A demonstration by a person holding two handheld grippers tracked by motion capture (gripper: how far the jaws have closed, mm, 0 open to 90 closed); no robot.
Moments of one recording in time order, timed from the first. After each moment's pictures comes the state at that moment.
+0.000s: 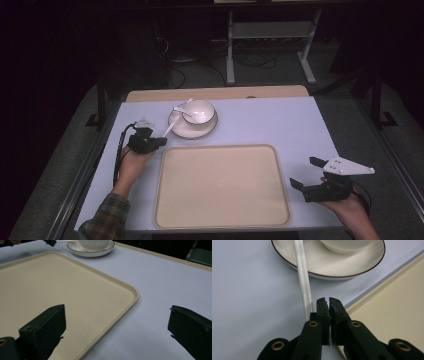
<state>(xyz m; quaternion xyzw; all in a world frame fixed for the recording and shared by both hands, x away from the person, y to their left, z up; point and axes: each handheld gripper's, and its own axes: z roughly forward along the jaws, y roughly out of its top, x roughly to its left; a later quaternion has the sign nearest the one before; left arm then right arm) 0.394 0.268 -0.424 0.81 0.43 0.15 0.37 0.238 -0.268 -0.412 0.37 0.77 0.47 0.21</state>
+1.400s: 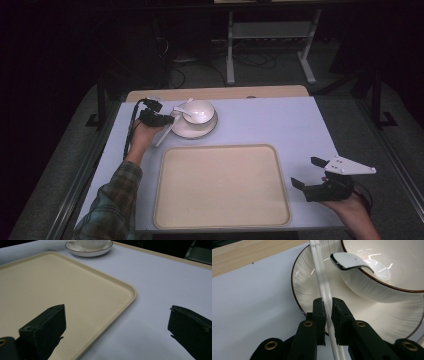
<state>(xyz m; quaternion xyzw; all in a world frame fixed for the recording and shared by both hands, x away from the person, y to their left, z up) 0.482 0.249 -0.414 0.82 0.44 0.13 0.35 0.238 -0.271 -0.413 0.37 0.77 0.47 0.21</state>
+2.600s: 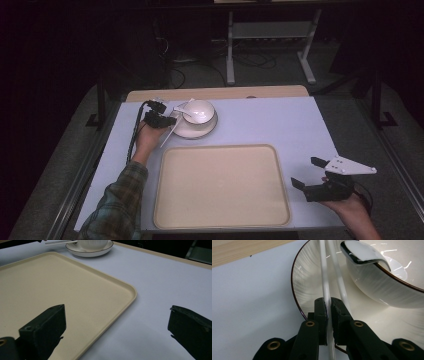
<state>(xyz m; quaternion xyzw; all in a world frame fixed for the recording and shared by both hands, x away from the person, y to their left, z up) 0.489 0.239 -0.429 0.81 0.46 0.14 0.34 0.238 -0.272 -0.413 0.37 0.77 0.47 0.21</state>
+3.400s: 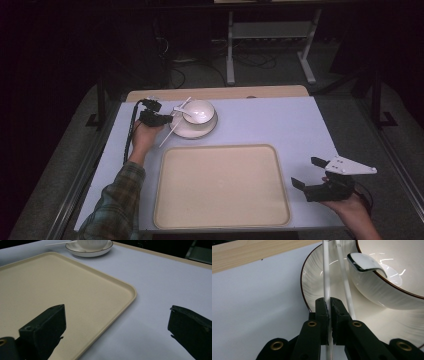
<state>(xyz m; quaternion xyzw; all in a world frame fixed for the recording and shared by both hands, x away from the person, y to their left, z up) 0.484 0.252 -0.417 0.80 0.47 0.14 0.35 0.238 -0.272 -0.413 0.38 0.77 0.47 0.21</state>
